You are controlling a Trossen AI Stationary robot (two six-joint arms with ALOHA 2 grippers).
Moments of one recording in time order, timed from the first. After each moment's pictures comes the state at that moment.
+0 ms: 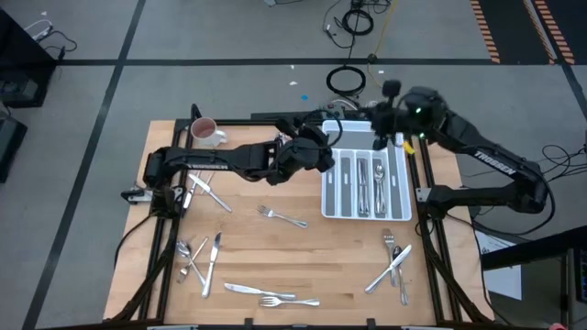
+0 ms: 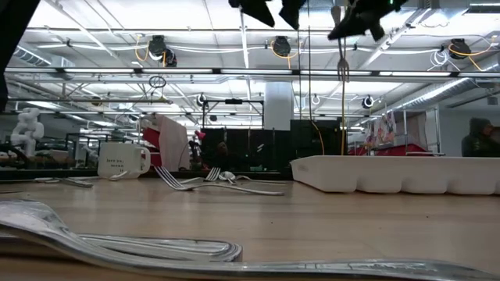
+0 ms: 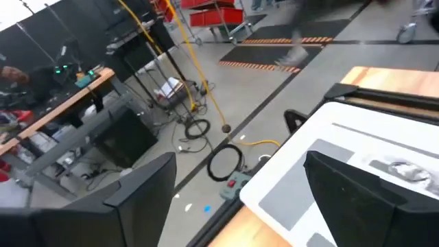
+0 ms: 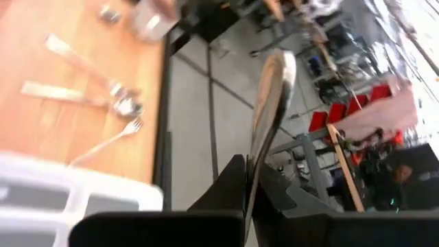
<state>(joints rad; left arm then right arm) 0.00 1.90 1.88 -0.42 -0.93 0.06 -0.55 1.02 1.11 -0.44 0.05 -0.94</state>
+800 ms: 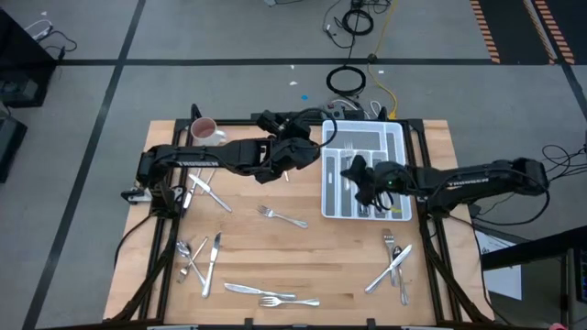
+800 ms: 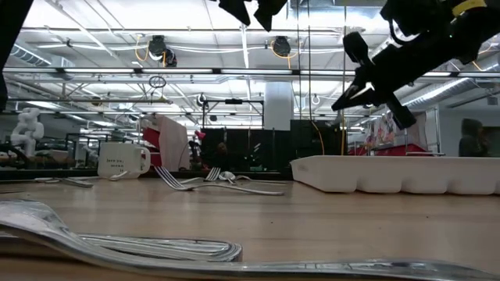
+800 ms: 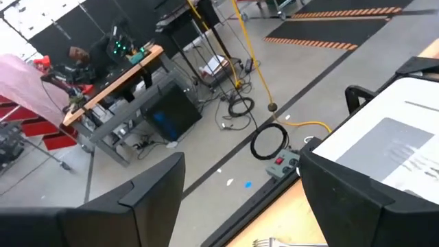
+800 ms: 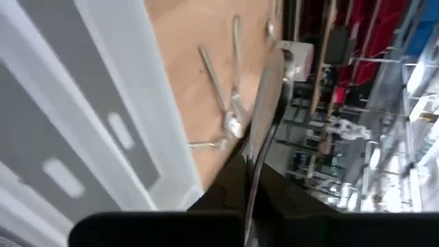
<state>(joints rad) 0.01 1.85 1.88 -0.66 -1.09 -0.09 -0.10 1.02 0.43 0.12 0.30 -1.45</state>
